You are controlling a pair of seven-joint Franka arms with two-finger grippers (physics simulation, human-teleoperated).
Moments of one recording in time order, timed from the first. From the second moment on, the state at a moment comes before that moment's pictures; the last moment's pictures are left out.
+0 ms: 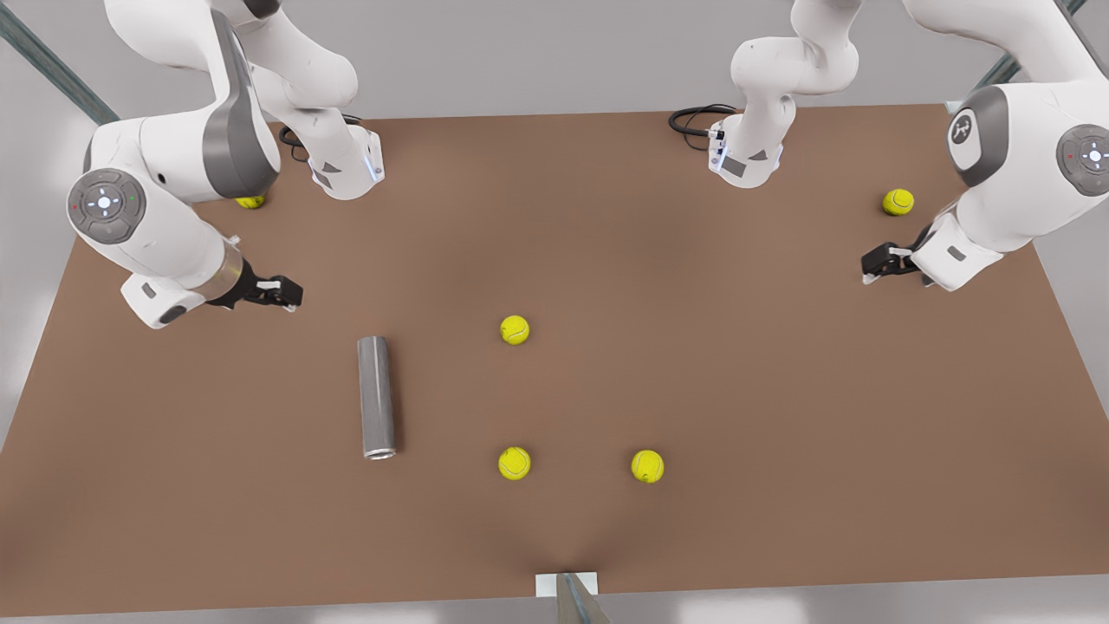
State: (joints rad) left arm -0.06 0.06 0.06 -1.57 0.00 1.54 0.08; right arm -0.06 0.16 0.26 -1.44 -0.08 1.46 0.24
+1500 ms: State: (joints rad) left arm -0.06 0.10 0.06 -1.58 0.00 1.53 0.08; right arm -0.02 0.72 0.25 -1.71 -0.12 2.12 0.27
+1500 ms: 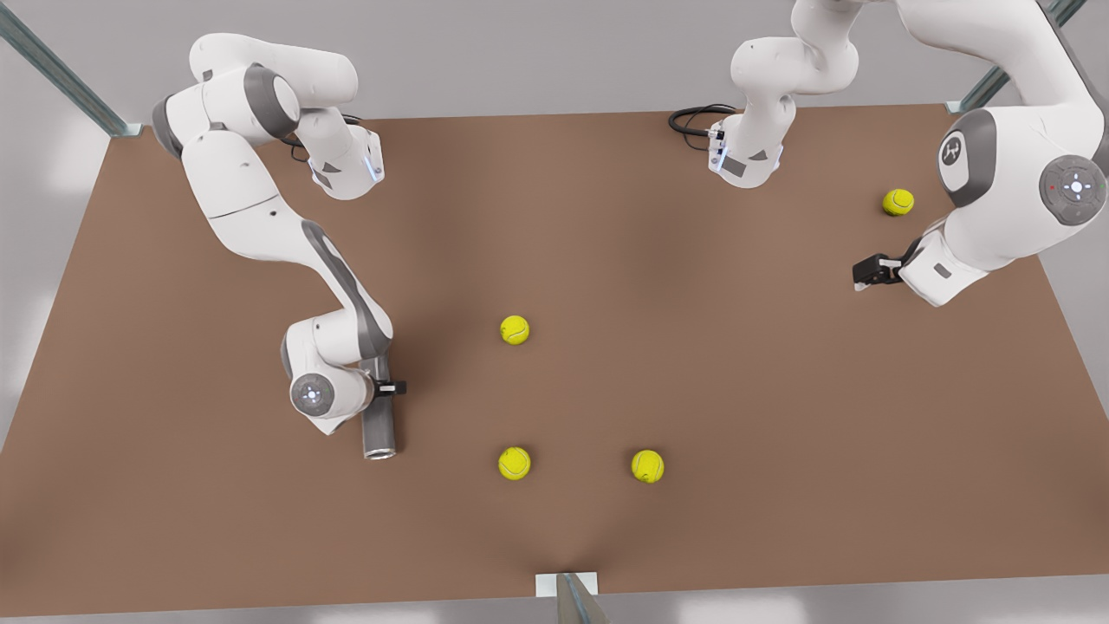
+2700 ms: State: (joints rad) left arm -0.06 0.10 0.06 -1.58 0.00 1.53 0.08; right arm 0.03 0.69 0.27 -1.56 -0.22 1.96 0.25
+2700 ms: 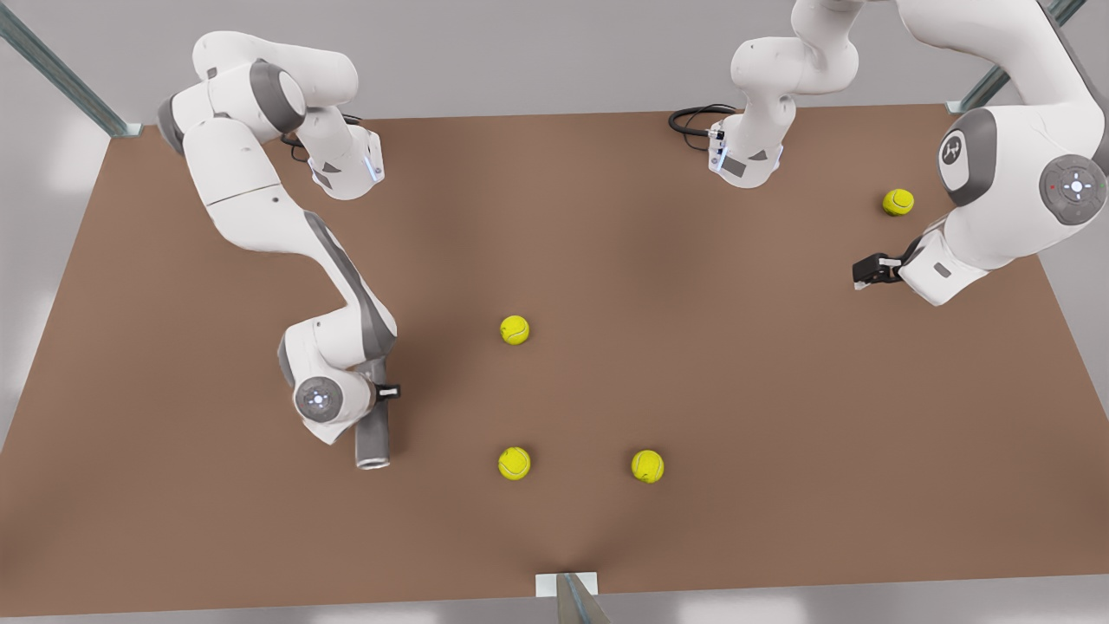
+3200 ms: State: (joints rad) left arm -0.06 0.10 0.06 -1.58 0.00 1.53 0.08; right arm 0.42 0.65 0.27 -1.37 -0.33 1.82 0.02
